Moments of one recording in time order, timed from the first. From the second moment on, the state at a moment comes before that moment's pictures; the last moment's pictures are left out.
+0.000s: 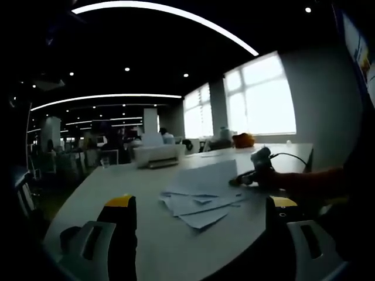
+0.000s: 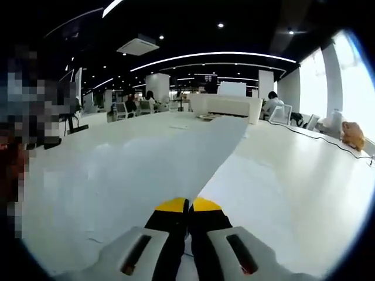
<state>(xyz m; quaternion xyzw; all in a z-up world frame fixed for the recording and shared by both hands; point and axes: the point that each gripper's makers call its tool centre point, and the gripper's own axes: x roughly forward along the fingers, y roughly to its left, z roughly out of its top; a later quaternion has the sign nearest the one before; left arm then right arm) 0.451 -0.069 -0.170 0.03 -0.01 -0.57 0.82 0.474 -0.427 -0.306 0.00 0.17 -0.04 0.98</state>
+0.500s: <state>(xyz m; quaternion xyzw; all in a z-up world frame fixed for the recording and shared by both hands) 0.451 -0.067 -0.170 0.03 -0.01 -0.57 0.82 0.475 -0.425 -0.306 0.00 0.18 -0.04 0.98</state>
